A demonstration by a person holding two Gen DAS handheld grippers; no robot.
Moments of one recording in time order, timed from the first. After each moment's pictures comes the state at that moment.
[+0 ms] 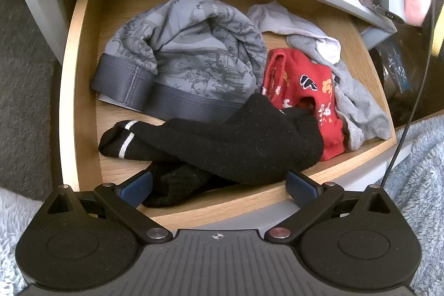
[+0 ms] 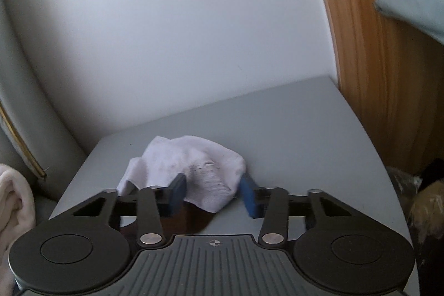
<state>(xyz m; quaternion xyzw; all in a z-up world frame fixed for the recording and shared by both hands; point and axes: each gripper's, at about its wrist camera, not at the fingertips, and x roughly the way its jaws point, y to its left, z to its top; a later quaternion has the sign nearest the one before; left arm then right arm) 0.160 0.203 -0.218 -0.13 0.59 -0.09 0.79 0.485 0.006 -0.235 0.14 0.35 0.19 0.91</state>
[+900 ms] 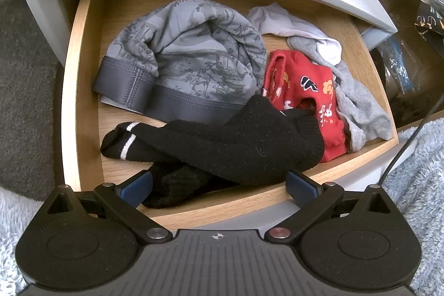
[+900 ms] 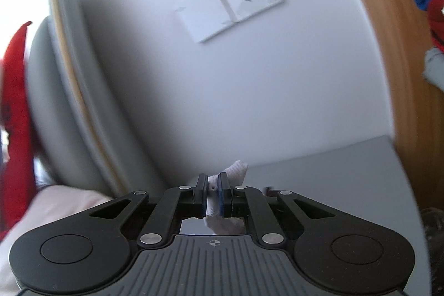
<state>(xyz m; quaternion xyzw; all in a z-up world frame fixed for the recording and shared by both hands) 0.159 0.202 -0.218 -0.13 0.59 -0.09 0.79 0.413 0.009 -0.149 0.17 0.24 0.34 0.89</state>
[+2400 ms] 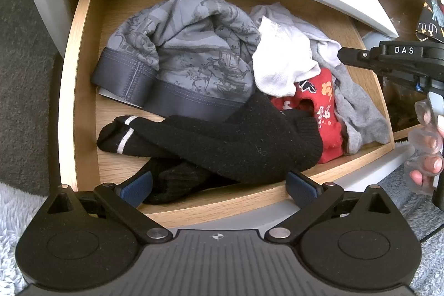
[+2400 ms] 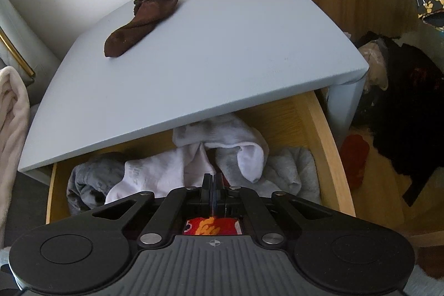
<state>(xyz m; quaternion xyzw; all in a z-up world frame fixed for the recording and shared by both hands) 0.158 0.206 -0.219 -0.15 0.59 -0.09 0.79 0.307 -0.011 -0.270 0.13 0.51 0.10 0.84</state>
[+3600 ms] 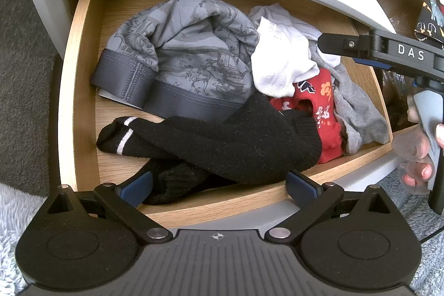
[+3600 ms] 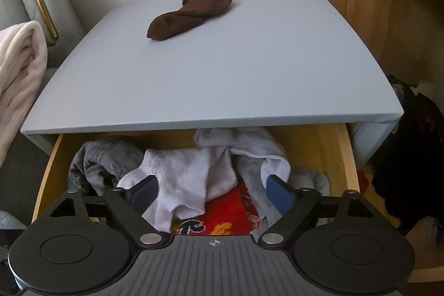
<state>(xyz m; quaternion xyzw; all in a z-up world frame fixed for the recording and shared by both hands) 0.159 0.206 -0.219 -0.15 0.59 -0.09 0.79 0.305 0.021 -0.259 0.03 0.50 0.14 0.86</state>
